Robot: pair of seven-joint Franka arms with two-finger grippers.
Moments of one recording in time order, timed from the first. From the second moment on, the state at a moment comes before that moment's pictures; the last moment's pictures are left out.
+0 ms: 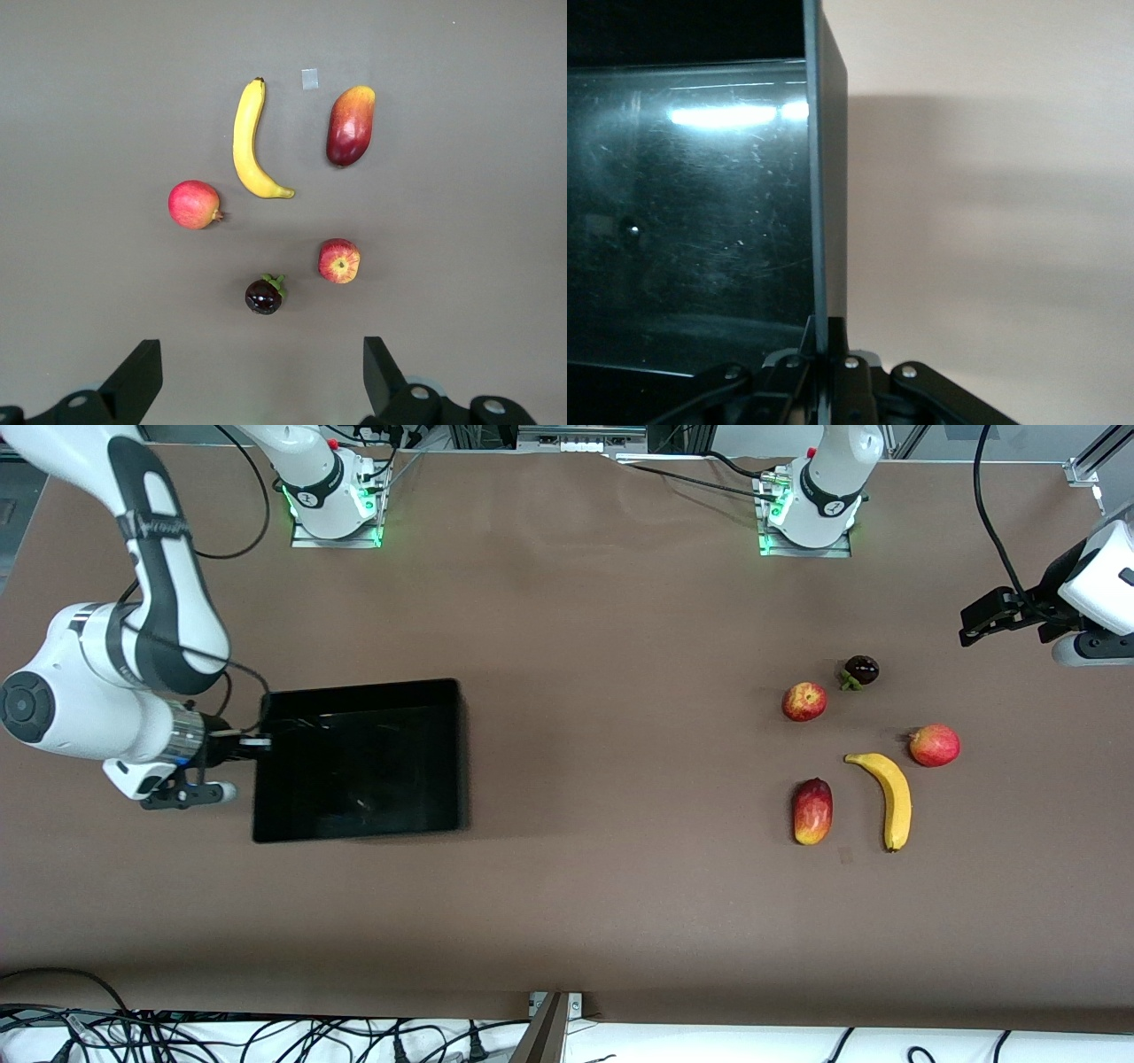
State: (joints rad) left arm -0.09 -0.02 0.08 -1.65 0.04 1.55 -0.06; right arm 0.12 0.40 -0.03 -1.69 0.19 1.94 -0.06
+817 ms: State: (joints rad) left arm -0.08 -0.01 0.08 -1.65 0.04 1.55 -0.06; right arm 0.70 0.59 0.00 -1.60 0.31 2.25 0.58
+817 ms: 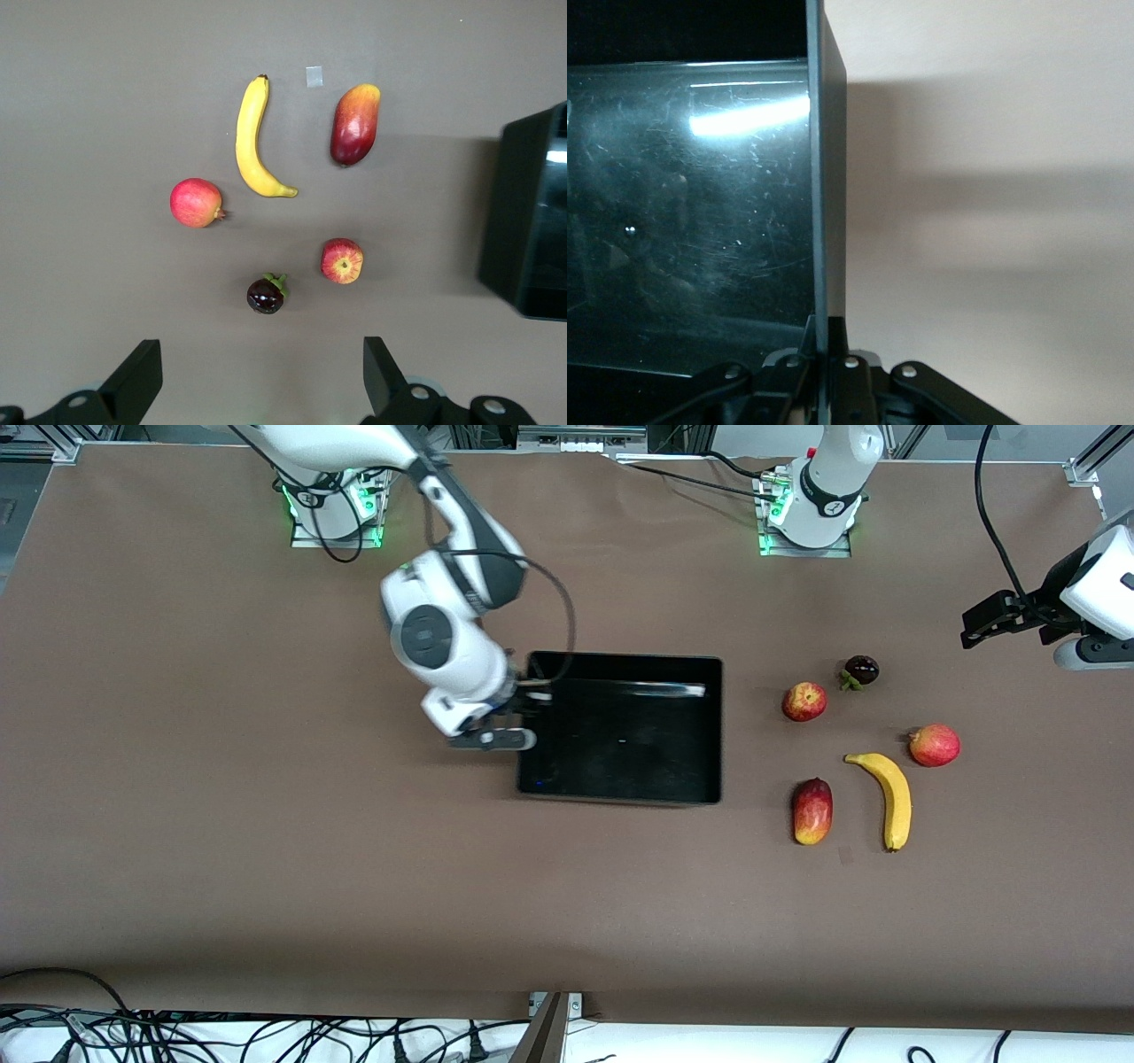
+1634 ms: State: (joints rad) left arm -0.06 0.30 0.08 -1.70 -0.06 1.53 -0.06; right arm 0.84 0.74 -0.01 -1.52 0.23 2.44 0.75
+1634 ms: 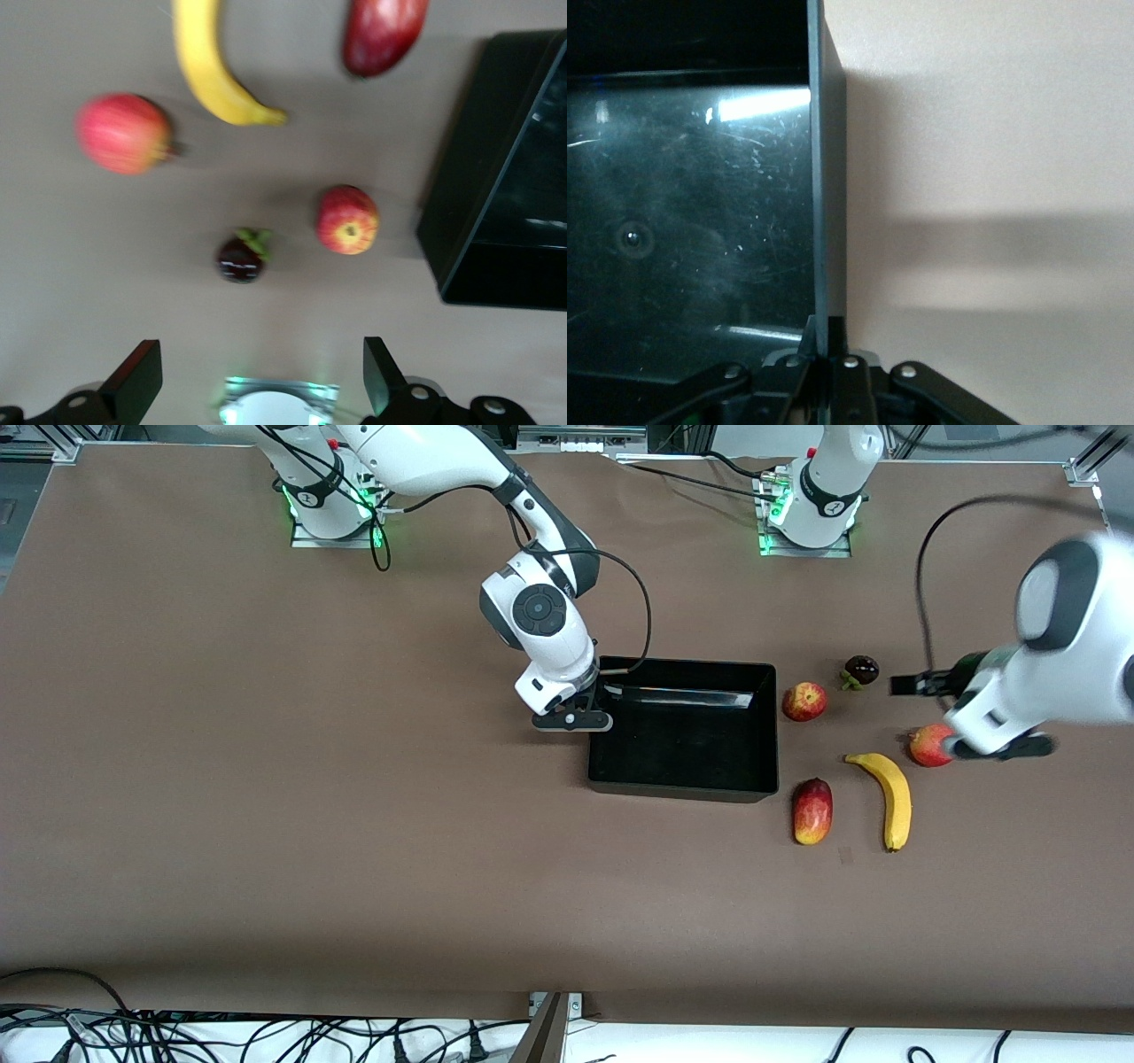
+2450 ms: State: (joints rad) left arm -0.03 0.31 -0.01 -2.11 -0.16 2.05 -0.28; right arm 0.83 0.43 -0.39 -1.46 0.22 2.00 0.49
